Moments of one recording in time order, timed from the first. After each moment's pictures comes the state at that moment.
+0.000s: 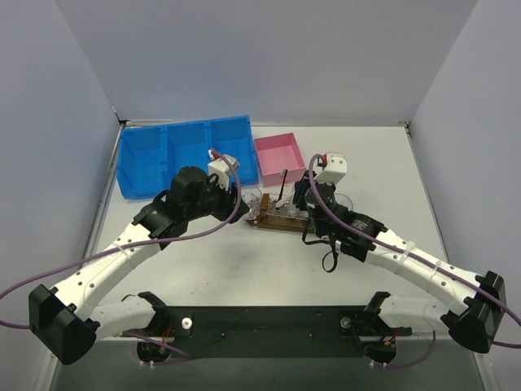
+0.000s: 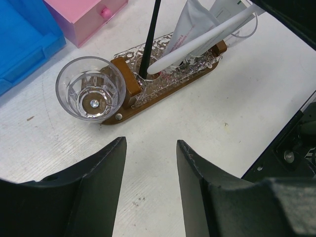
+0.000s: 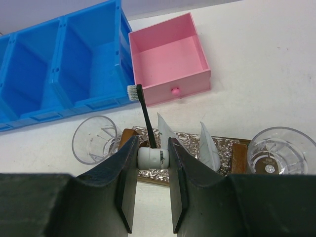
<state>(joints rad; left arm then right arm) -0.65 1.11 0.99 -0.35 0.19 -0.24 0.89 1.12 0.92 -0.18 0.73 0.53</state>
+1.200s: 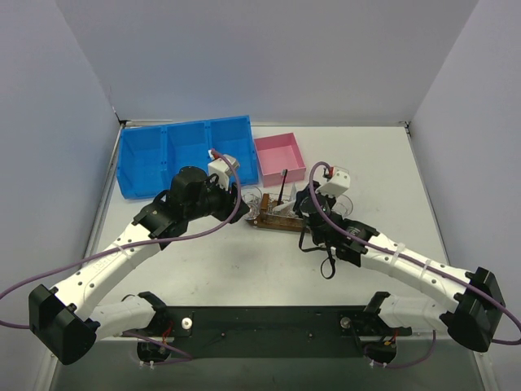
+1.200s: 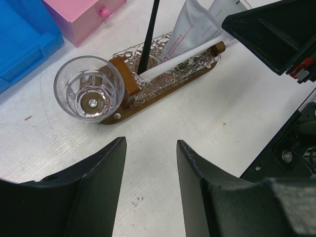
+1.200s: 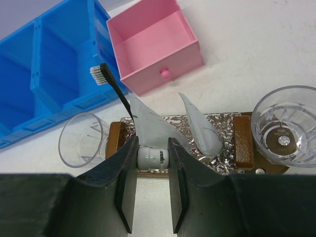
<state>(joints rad) -0.65 1.11 0.99 -0.35 0.20 -0.25 0.89 1.12 0.79 -0.13 0.79 0.74</state>
